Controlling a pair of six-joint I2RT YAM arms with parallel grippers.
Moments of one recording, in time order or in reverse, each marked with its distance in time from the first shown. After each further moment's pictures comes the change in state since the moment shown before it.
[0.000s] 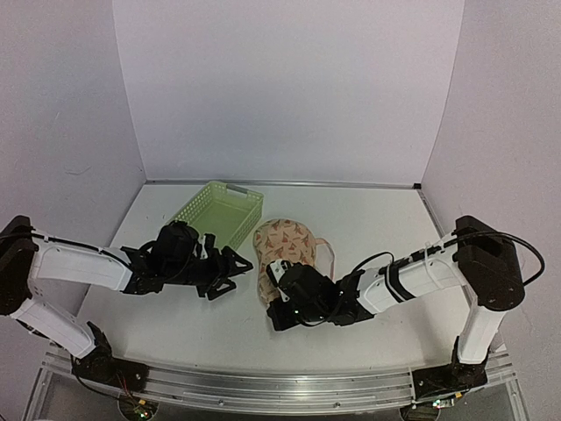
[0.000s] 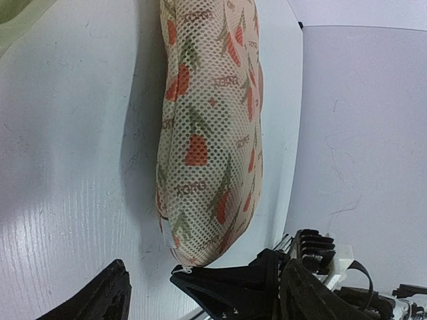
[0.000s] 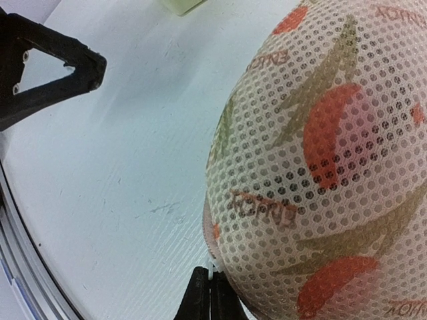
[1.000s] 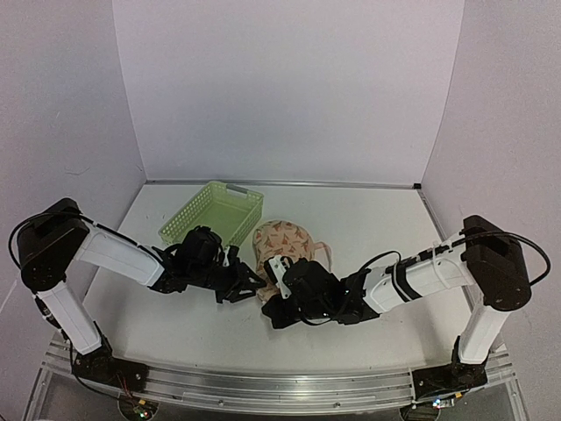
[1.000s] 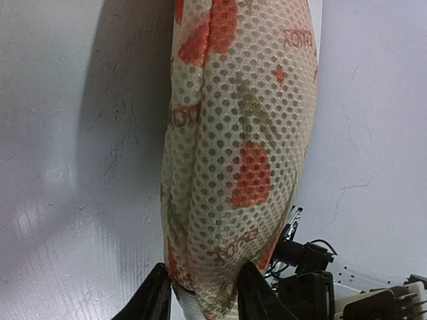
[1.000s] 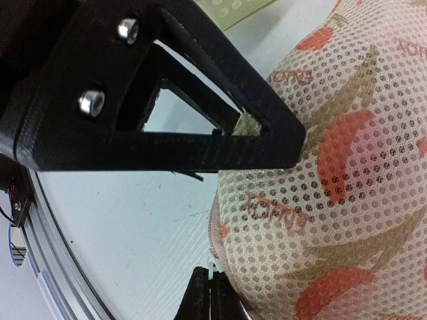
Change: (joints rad) left arm 0.000 0.287 0.097 0.126 0.179 -0.002; right arm -0.002 -0.040 -0.026 0.075 -0.065 -0.016
